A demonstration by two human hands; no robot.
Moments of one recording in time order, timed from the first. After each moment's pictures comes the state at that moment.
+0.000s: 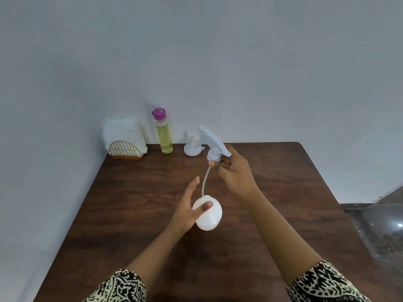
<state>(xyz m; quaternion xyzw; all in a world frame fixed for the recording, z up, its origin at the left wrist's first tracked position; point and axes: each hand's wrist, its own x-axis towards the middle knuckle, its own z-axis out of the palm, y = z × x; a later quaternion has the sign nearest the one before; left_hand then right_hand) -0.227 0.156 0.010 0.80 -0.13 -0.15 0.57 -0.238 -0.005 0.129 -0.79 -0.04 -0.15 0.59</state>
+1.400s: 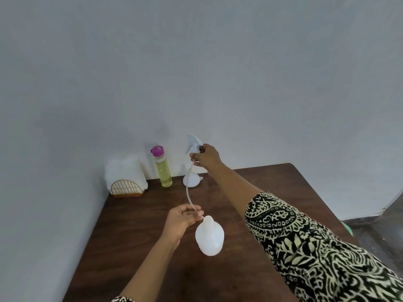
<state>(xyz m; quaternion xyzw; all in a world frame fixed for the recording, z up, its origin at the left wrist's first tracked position) -0.201 0.161 0.088 0.72 0.03 -0.19 0.67 -0.098 0.011 0.164 -0.72 0.13 -0.07 0.68</state>
